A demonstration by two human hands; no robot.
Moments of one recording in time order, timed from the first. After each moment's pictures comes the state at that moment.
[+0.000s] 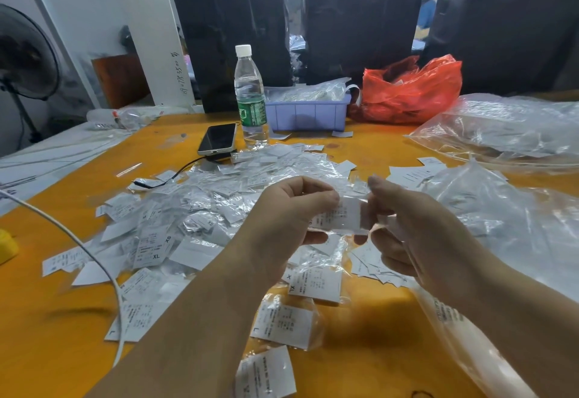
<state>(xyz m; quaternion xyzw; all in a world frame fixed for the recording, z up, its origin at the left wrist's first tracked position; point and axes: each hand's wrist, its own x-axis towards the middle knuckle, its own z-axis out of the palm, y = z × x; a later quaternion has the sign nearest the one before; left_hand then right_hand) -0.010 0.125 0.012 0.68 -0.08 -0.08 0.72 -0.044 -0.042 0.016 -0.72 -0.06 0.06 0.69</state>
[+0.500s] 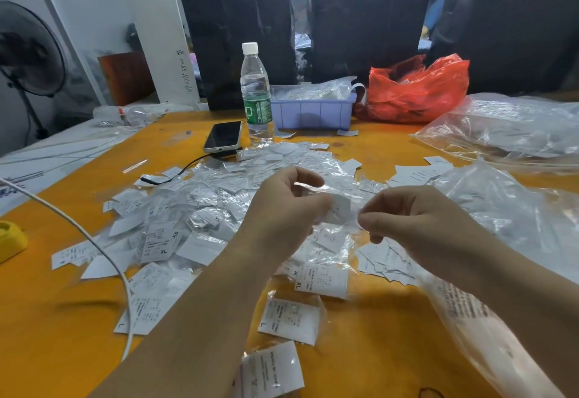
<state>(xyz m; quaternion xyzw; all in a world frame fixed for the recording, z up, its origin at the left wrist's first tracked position) -0.006 0.134 0.009 0.79 -0.07 0.02 0.61 -0.038 -0.049 0.014 -0.86 -0.08 -0.03 0.50</state>
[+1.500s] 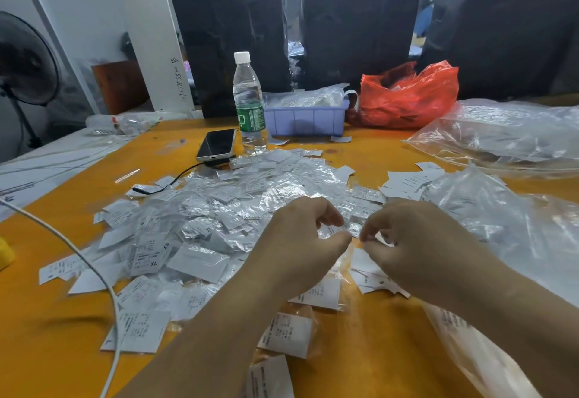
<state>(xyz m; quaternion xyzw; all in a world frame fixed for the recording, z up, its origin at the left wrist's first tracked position) -0.017 0.120 -0.002 0.90 -0.19 0.08 0.38 -0.040 -0.049 0.009 -0.96 -0.10 -0.15 0.21</state>
